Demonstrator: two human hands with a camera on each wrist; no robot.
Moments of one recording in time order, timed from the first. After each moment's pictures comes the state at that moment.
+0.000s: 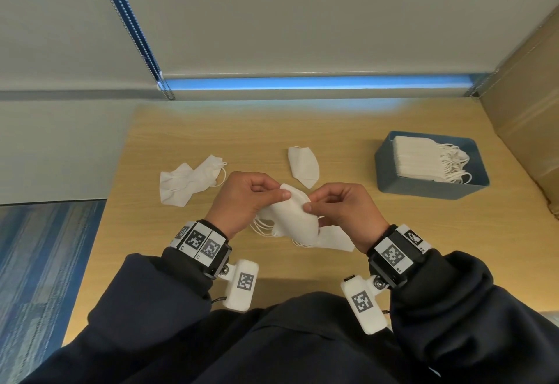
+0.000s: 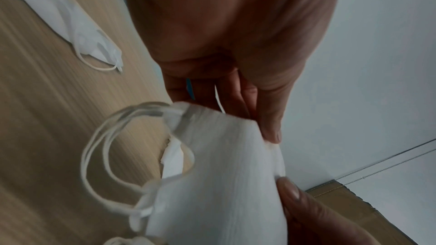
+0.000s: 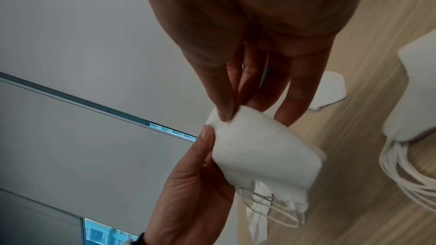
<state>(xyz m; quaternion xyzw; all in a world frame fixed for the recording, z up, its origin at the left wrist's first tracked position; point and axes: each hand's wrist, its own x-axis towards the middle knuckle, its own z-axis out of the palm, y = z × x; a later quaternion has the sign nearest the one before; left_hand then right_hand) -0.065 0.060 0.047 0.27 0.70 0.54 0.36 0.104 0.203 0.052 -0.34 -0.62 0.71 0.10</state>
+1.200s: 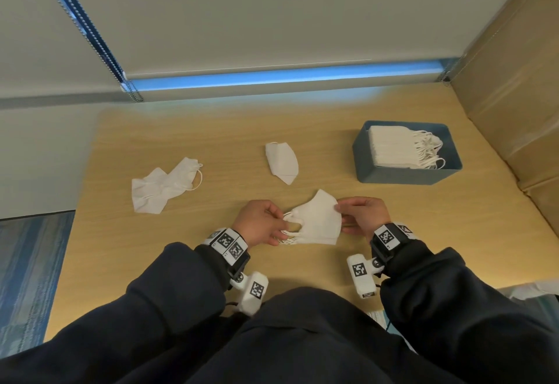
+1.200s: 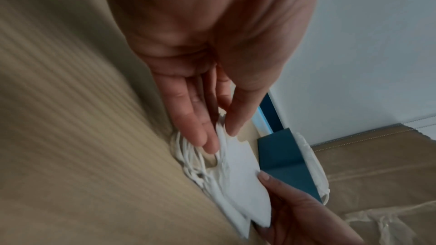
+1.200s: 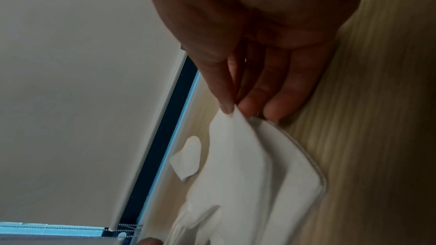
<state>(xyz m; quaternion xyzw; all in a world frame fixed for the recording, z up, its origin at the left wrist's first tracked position) -0.023 0.100 -0.023 0.17 0.72 0.41 0.53 0.163 0.271 -0.034 -0.59 -0.50 0.63 0.10</state>
